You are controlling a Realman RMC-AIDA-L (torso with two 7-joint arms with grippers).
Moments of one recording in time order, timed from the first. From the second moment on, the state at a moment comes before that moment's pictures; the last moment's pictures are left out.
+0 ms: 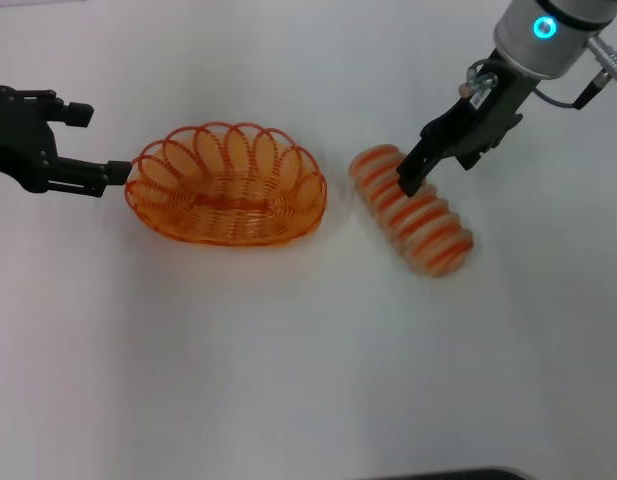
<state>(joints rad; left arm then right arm) -0.54 -2.09 0.70 1.17 2.33 1.68 -1.67 1.04 2.10 -0.99 -0.81 -2.86 -1.62 2.77</state>
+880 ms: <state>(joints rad) -0.54 -2.09 0.70 1.17 2.33 1.67 -1.67 1.06 2.10 -1.16 -0.70 -2.81 -1.53 2.83</state>
